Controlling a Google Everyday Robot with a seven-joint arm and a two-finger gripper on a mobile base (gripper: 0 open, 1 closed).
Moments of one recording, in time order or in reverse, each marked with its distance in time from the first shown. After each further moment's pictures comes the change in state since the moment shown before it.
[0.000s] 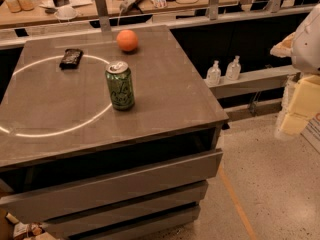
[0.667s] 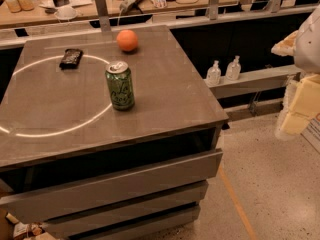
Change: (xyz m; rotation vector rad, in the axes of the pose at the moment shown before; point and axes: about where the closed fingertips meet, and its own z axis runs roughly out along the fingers) arm -0.002 0.001 -0.003 0.007 -0.022 0.003
